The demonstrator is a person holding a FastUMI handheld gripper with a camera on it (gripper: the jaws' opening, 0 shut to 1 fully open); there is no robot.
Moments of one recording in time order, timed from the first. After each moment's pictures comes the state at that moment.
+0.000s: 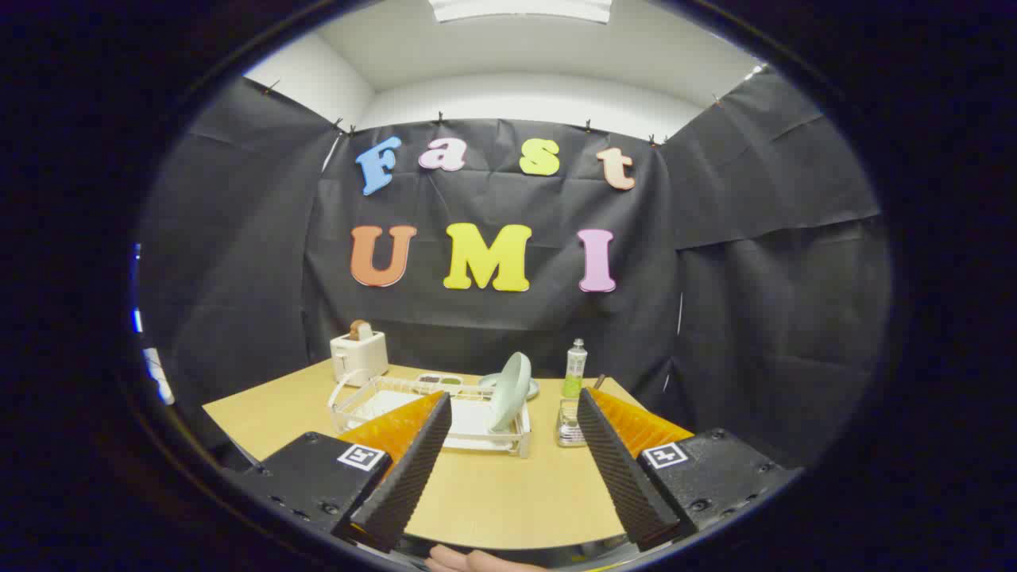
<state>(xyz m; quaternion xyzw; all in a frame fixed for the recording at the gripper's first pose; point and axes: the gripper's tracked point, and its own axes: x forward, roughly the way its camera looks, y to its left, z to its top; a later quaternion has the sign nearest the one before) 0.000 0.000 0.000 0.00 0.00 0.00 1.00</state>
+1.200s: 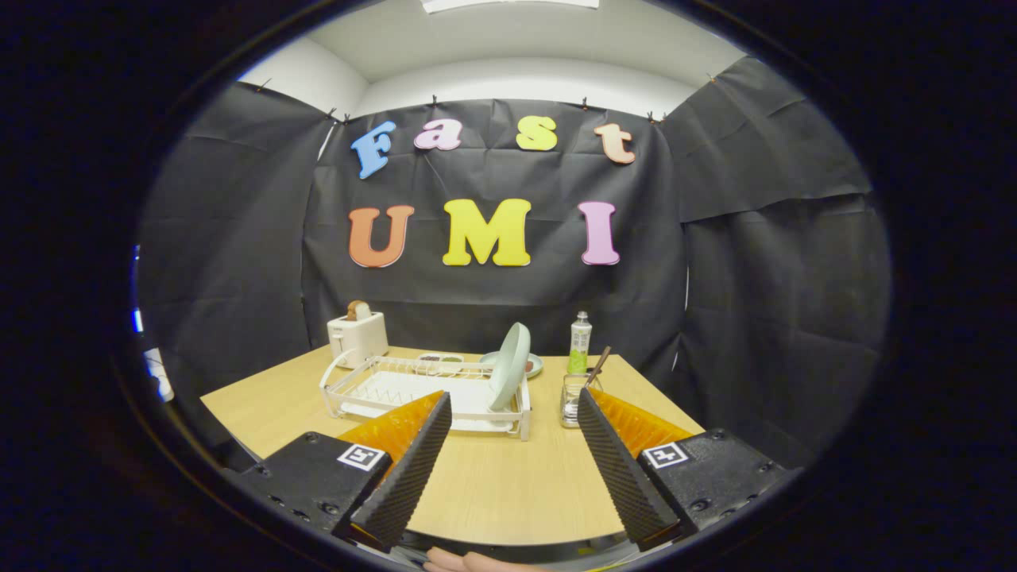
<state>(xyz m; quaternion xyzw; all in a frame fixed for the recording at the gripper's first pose) 0.046 -0.019 -0.035 0.01 0.04 0.01 1.00</state>
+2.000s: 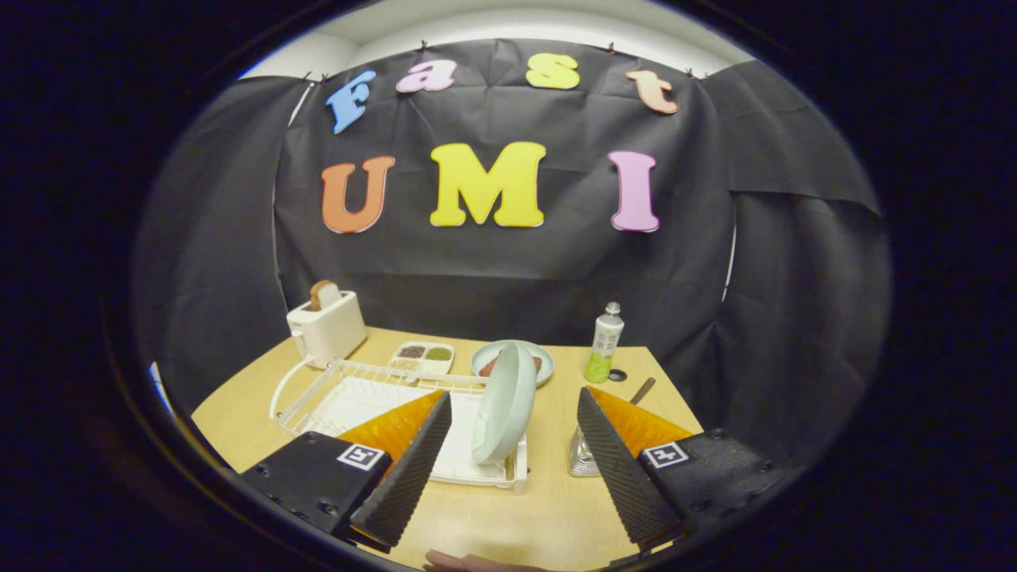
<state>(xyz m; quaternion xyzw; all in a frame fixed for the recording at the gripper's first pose) 0.275 -0.022 0.015 -0.02 0.19 0.03 0.98</state>
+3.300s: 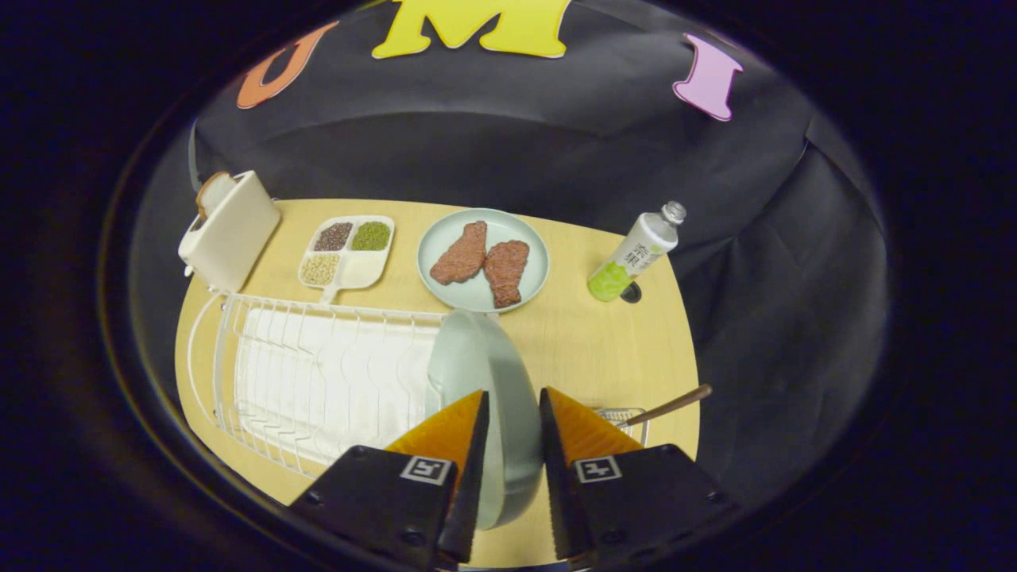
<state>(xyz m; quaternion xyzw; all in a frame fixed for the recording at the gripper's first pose) 0.421 -0.025 -0.037 -0.07 0.50 -0.06 0.86</state>
